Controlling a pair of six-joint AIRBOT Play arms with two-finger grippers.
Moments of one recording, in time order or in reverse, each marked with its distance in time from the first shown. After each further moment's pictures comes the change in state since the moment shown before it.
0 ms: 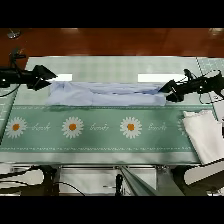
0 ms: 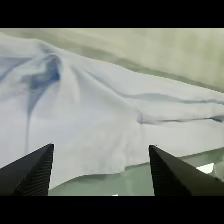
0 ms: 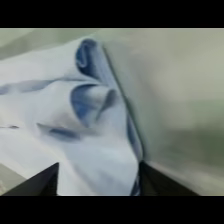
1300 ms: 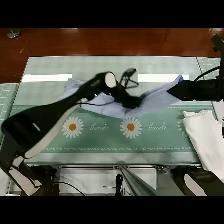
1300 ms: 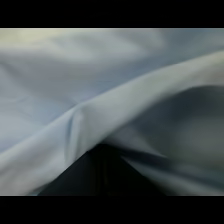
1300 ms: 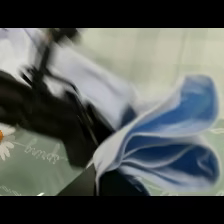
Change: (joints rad) left arm -1.034 -0.438 0.407 0.166 0.113 -0.292; right arm 0.330 0.958 -0.206 -0.267 0.003 0.175
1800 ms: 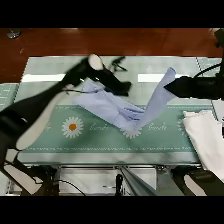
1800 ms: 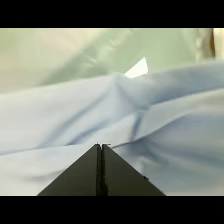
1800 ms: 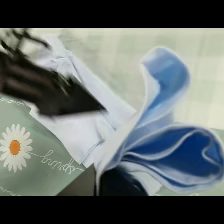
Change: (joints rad) left arm 0.266 0.062 0.105 -0.031 -0.171 -0.012; right arm 0.030 0.004 0.002 0.036 -0.044 0.029
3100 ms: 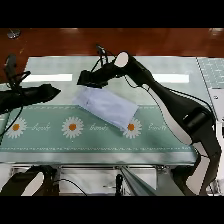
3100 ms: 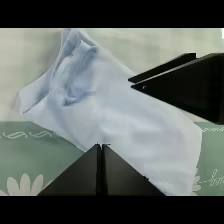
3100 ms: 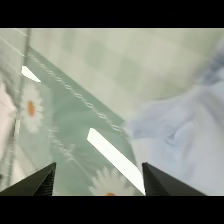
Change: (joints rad) left arm 0.557 0.973 -0.962 -0.004 0.301 0.169; right arm 0.494 -1.181 0.863 0.367 -0.203 -0.012
